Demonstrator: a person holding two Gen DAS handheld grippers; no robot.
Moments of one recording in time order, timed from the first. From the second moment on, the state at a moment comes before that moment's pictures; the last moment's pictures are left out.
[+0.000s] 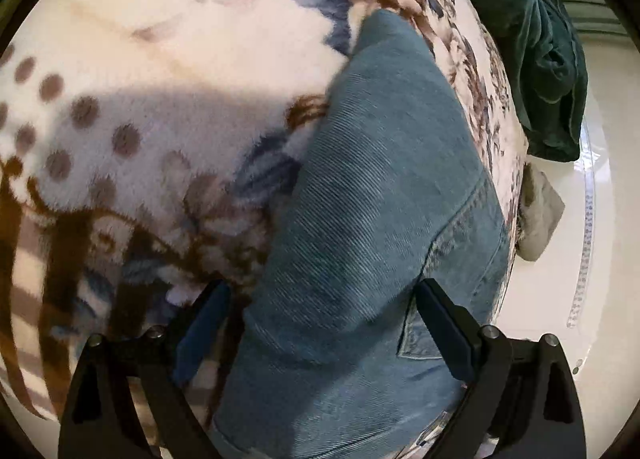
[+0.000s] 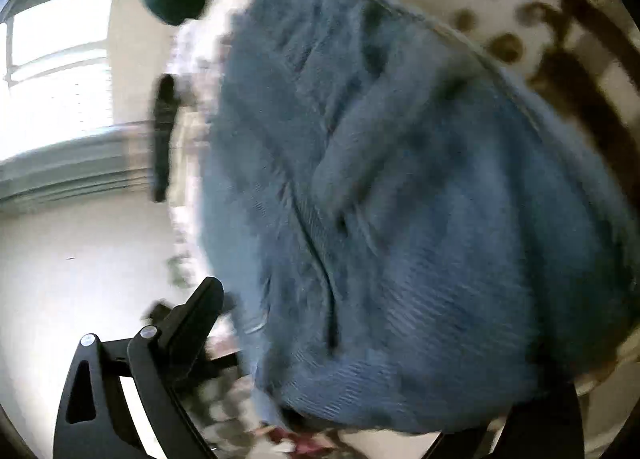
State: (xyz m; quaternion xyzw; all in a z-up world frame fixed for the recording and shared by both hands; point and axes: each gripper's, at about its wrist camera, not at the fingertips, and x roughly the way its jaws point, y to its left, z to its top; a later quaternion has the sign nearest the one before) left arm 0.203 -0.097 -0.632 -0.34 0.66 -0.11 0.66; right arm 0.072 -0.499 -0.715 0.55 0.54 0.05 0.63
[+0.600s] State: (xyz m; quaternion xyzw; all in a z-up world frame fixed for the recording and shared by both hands) left arm 0.202 -0.102 -0.621 -0.32 0.65 -0.14 0.68; right arm 0.074 -0.487 -0.712 0.56 0.51 0.08 0.65
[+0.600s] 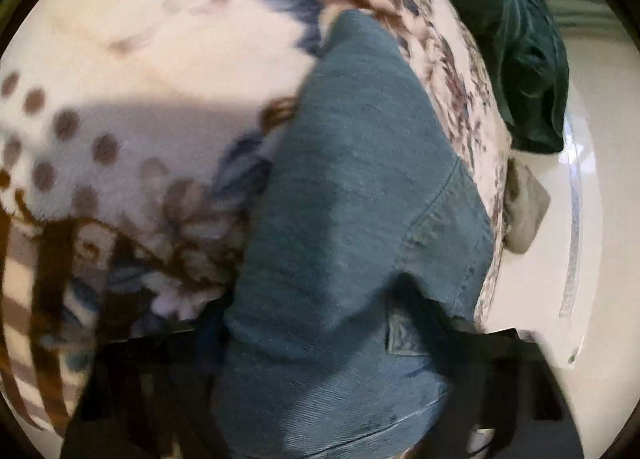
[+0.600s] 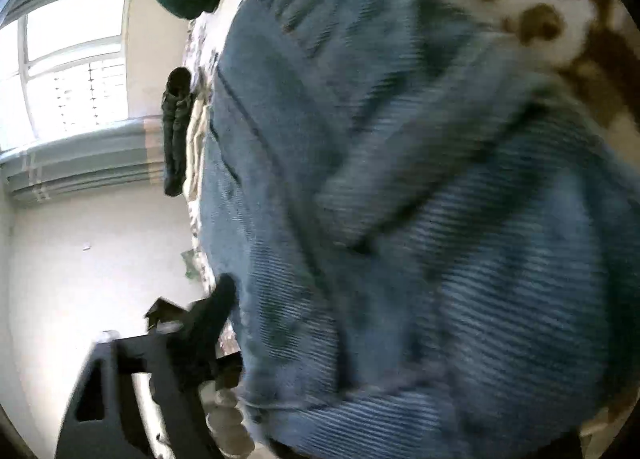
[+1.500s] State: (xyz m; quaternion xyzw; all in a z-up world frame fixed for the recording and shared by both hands) left arm 0.264 -0.071 -0.431 -0.30 0.55 -0.14 0.76; right arm 0.175 -0.447 -0.496 0.50 0.47 0.10 0.72
